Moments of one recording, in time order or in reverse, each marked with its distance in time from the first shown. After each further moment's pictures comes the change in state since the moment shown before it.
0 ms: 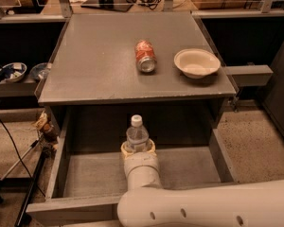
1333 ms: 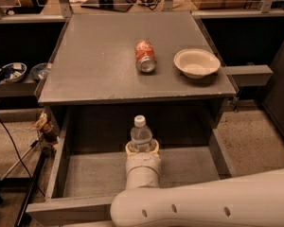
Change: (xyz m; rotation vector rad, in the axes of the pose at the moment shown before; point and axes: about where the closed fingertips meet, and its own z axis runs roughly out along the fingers) arm 0.003 -0.016 0.001 0.119 -0.002 -0.023
